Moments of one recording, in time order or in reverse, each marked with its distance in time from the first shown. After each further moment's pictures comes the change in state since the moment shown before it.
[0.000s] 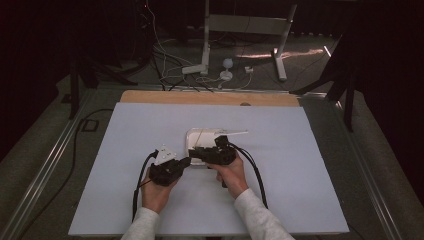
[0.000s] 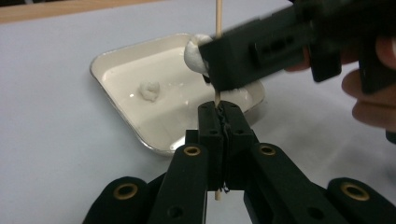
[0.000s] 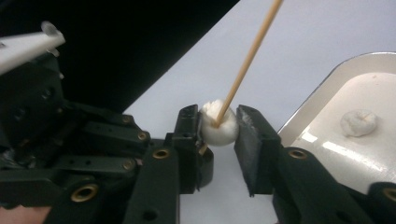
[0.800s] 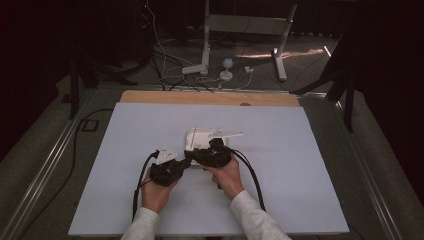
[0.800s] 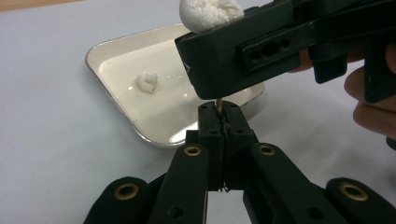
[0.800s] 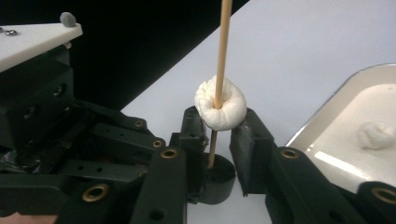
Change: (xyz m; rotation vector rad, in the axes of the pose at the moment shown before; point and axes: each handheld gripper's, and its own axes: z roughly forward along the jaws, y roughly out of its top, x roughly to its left) left arm 0.000 0.000 0.000 0.018 0.006 0.005; right arm 0.014 -0.003 0.010 -0.004 -0.018 -0.064
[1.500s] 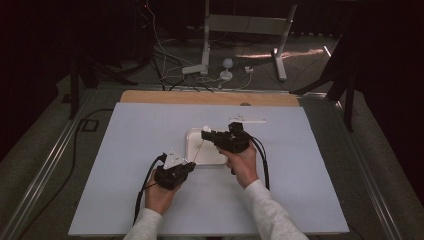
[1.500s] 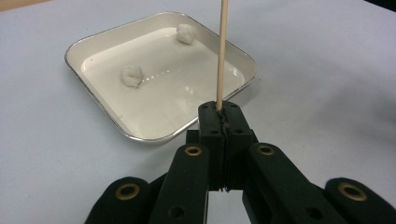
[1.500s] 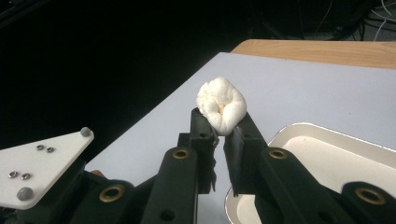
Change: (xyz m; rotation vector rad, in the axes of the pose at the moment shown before) left arm -0.012 -0.004 0.008 0.038 0.011 0.091; right arm -0.010 0.040 -0.051 -0.130 -0.088 -0.015
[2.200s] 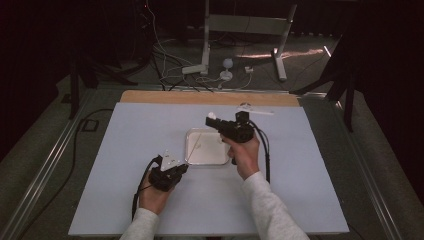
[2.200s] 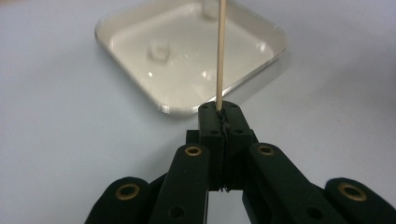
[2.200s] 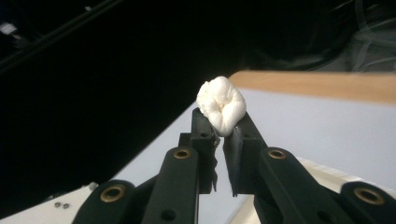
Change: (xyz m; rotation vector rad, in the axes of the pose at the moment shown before) left arm 0.012 -0.012 -0.005 0.049 0.061 -0.014; right arm -0.009 0.030 -0.013 -0.104 -0.030 0.035
